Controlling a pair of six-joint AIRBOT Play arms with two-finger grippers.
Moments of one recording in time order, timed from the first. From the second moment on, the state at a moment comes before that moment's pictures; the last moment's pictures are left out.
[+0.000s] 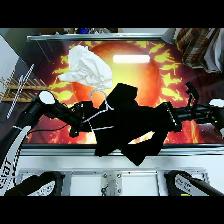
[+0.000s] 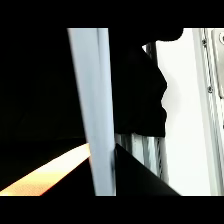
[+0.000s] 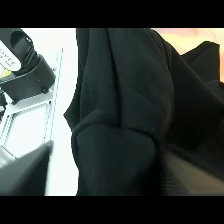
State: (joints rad) left arm -0.20 -1.24 0.96 0.86 -1.47 -0.06; right arm -0.29 -1.20 0.83 -0.31 1.77 -0.08
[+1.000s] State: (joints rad) left arm -0.20 -1.23 0.96 0.85 -1.46 -0.06; right arm -0.29 -1.20 0.82 -0.31 1.75 -0.45
